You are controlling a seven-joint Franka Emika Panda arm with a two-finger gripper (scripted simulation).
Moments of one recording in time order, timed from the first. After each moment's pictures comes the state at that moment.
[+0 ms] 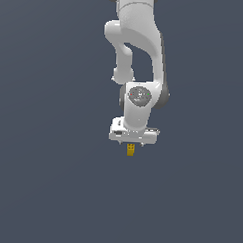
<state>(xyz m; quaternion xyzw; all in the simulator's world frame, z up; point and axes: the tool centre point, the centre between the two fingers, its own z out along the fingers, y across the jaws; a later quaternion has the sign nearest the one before) 0.004 0.050 0.073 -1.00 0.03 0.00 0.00</state>
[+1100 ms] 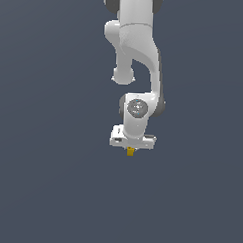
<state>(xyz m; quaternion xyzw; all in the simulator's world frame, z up) 0.004 0.051 0.022 -1.00 0.03 0.00 0.00</state>
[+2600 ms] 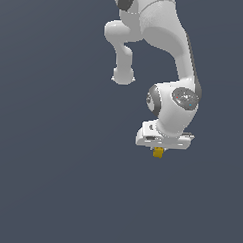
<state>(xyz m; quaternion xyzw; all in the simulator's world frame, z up) 0.040 0.162 0.101 -1.00 0.03 0.00 0.00</state>
